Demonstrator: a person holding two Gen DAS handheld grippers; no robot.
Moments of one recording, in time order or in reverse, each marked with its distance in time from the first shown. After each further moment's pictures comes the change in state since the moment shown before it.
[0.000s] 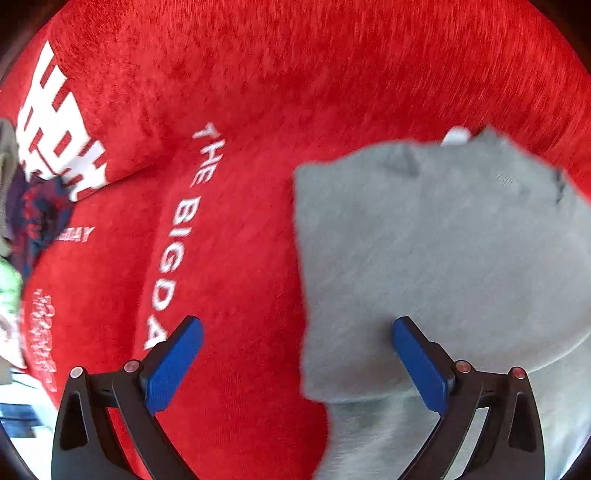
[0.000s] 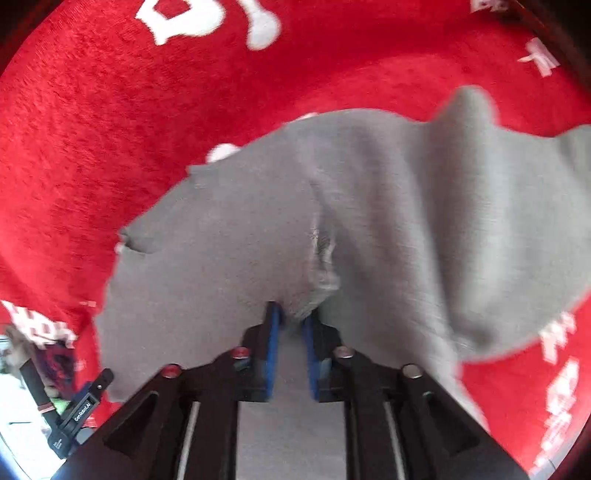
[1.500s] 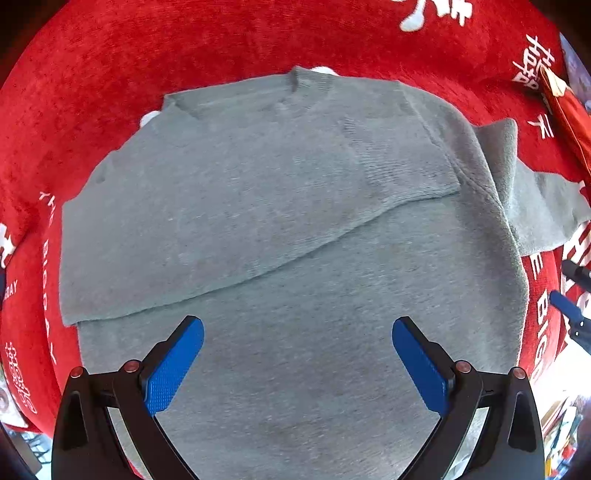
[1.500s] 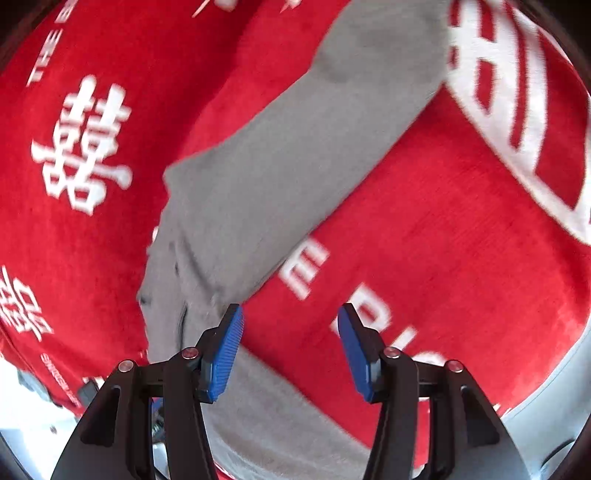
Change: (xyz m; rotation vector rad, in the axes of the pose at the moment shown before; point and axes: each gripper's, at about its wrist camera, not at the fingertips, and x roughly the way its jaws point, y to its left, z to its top) left arm -0.079 -0.218 -0.055 0.318 0.113 -0.254; right arm -0.067 -0.218 -0.034 0.492 0.016 0.282
